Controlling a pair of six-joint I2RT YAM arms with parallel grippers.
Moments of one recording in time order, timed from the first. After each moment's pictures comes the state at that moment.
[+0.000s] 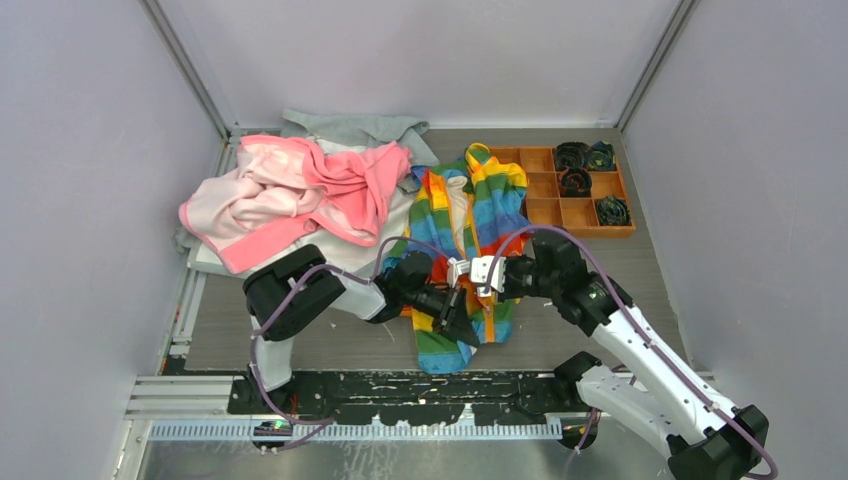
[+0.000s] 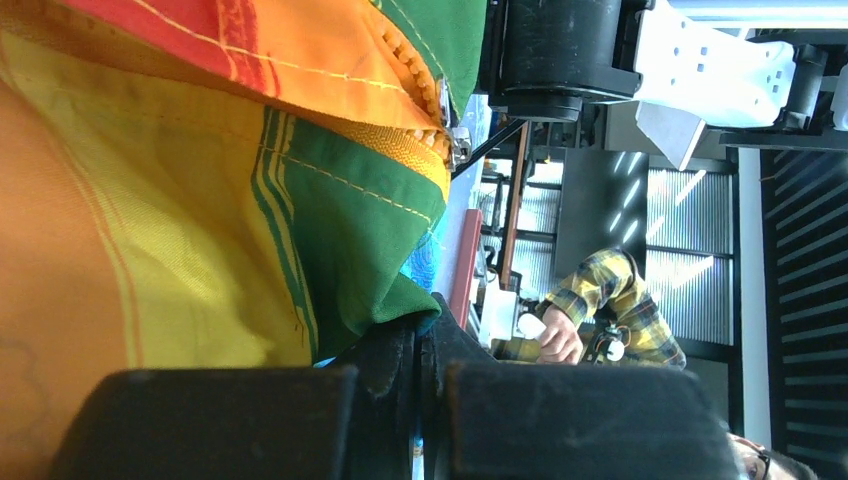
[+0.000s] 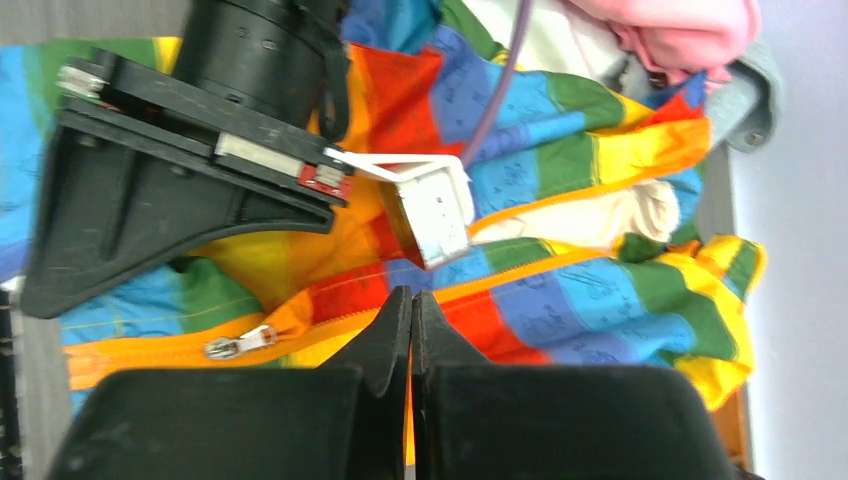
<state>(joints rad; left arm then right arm) -0.97 1.93 0.77 0.77 0.93 -1.13 0.53 0.79 0.70 -0.50 -0.46 -0.94</state>
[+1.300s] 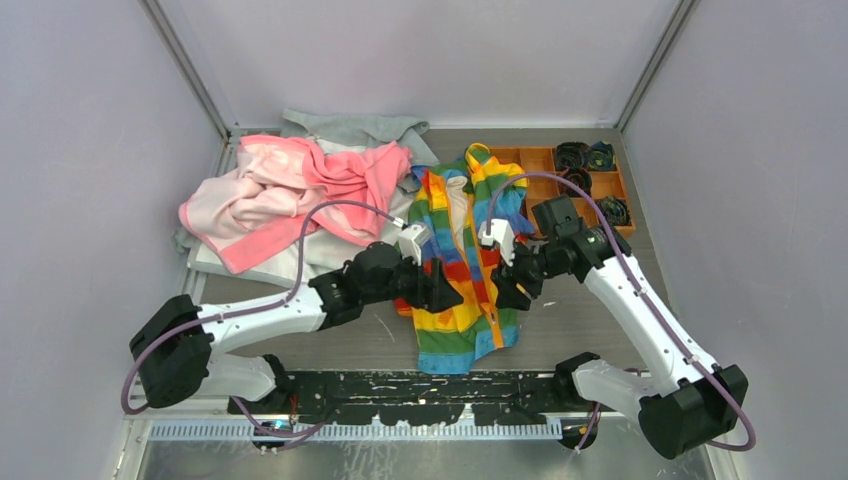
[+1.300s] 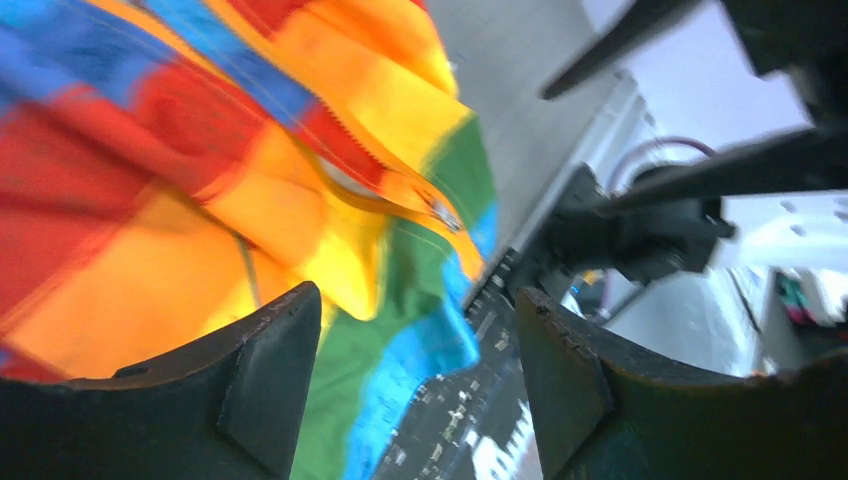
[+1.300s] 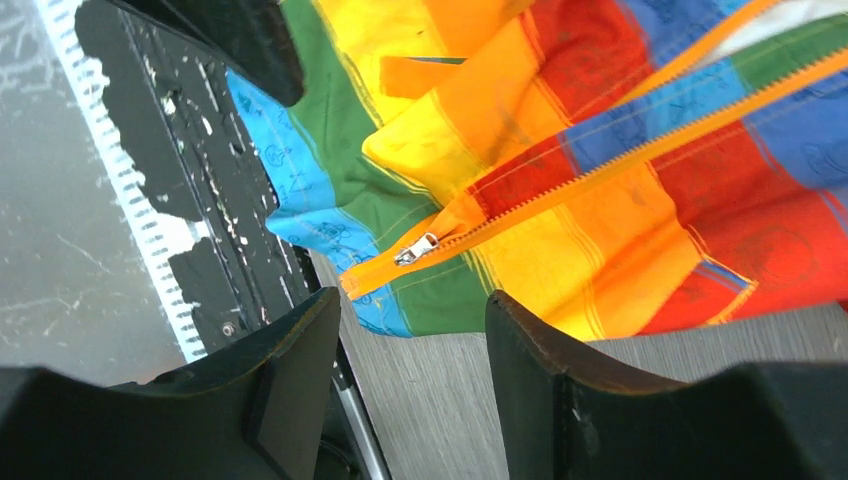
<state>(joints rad) -0.99 1.30 0.70 0.23 0.23 -0.69 0.36 1.08 1.02 -1.10 -0.62 -0.72</state>
